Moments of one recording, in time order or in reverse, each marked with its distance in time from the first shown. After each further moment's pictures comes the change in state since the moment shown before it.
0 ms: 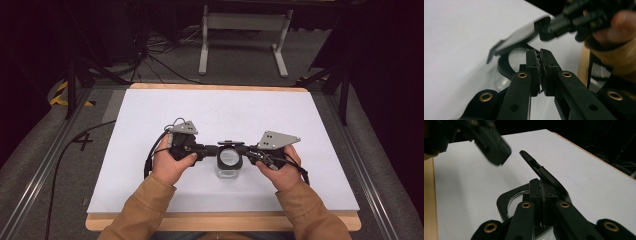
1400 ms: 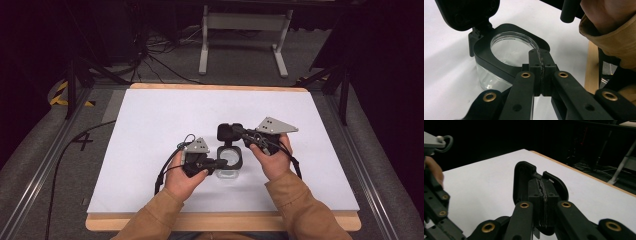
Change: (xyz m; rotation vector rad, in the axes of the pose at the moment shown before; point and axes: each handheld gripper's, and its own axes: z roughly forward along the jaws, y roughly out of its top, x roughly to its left) left arm -0.011 -0.031 0.034 -0.038 0.038 0.035; right arm -0.025 0.007 0.024 -0.142 -0.136 0.121
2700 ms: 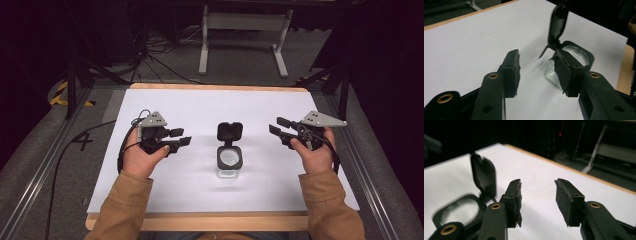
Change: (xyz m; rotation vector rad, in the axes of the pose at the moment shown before) left arm 0.053 0.022 -0.103 -0.041 0.242 -0.042; right arm -0.065 -0.001 -0.081 0.085 -0.119 0.069
